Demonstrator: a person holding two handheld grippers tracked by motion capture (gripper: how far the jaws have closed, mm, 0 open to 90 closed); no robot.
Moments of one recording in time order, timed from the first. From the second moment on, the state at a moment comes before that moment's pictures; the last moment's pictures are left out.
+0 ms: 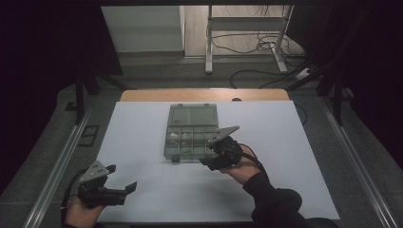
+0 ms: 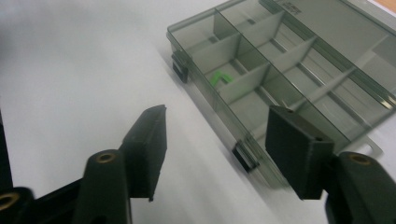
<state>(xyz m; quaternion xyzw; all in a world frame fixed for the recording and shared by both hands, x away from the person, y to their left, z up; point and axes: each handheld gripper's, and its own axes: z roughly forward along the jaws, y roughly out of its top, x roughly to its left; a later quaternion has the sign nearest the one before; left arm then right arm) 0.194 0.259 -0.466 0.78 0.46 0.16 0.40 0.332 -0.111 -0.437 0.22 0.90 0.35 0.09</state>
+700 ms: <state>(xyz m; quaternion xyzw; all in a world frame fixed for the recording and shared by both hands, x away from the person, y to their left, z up) 0.194 0.260 -0.466 0.78 0.46 0.16 0.40 0.315 -0.150 -0.437 0.24 0.90 0.34 0.12</state>
